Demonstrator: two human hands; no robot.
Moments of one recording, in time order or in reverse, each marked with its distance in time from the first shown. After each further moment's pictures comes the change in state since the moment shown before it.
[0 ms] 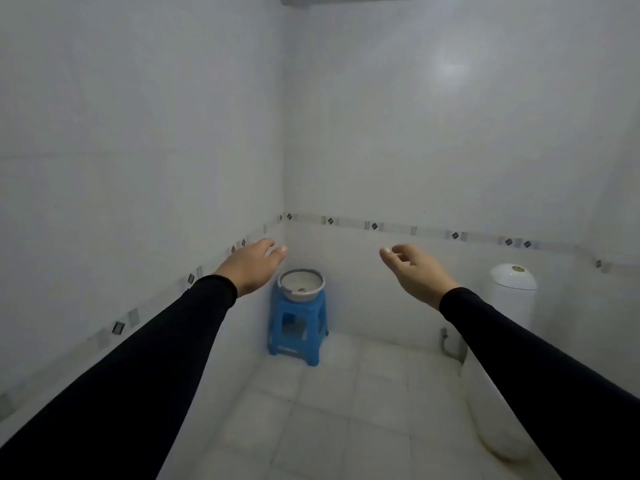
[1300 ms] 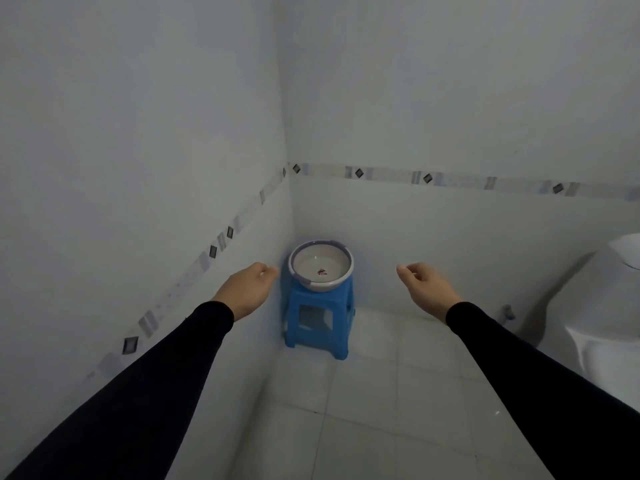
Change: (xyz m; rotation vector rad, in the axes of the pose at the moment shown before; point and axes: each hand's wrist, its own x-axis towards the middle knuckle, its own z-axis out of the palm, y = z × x) left_hand 0.464 -0.267 0.156 -0.057 -0.240 -0.283; right_hand 0.451 0.156 0.297 0.043 -0.164 0.408
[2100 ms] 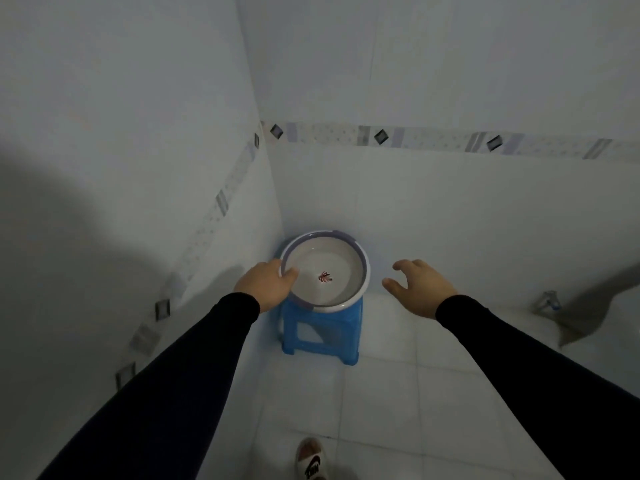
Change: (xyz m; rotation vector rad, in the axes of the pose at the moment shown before) left_hand 0.425 -0.026 0.077 0.177 -0.258 -0.059; right_hand 0.381 -0.008 0.128 -0.453 -0.208 0.015
